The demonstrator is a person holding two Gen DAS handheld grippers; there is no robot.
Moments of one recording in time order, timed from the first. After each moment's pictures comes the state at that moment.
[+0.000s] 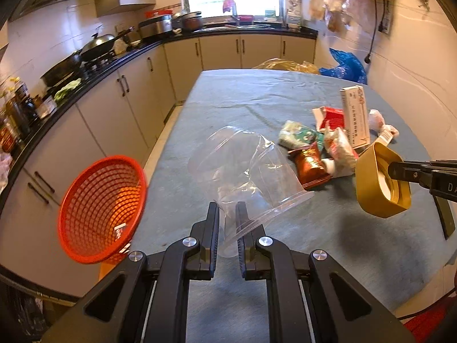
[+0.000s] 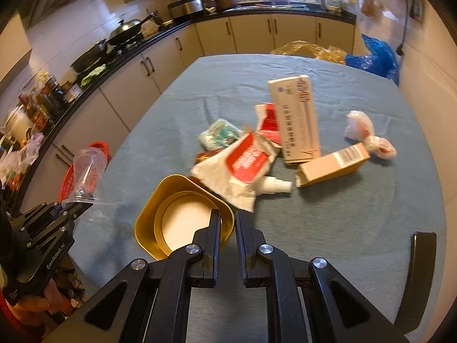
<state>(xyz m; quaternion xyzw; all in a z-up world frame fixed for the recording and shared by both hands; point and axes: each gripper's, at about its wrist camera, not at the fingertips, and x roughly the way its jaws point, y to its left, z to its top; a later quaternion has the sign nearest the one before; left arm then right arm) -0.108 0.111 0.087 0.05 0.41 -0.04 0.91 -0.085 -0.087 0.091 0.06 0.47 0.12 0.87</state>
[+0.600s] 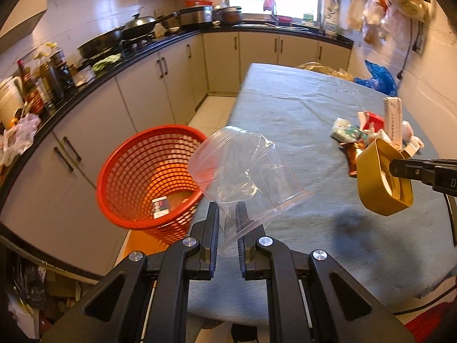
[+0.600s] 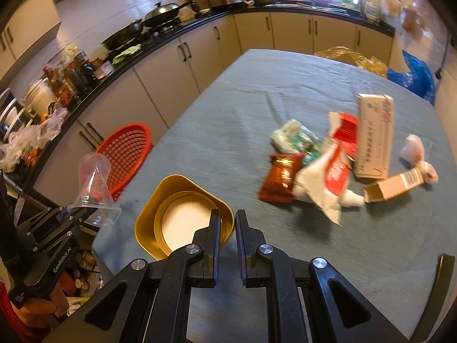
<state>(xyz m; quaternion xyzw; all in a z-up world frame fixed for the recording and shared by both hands) -0.142 0.192 0.082 0.01 0.41 0.03 0.91 -0.077 -0.002 0.091 0.02 0.48 0.19 0.86</state>
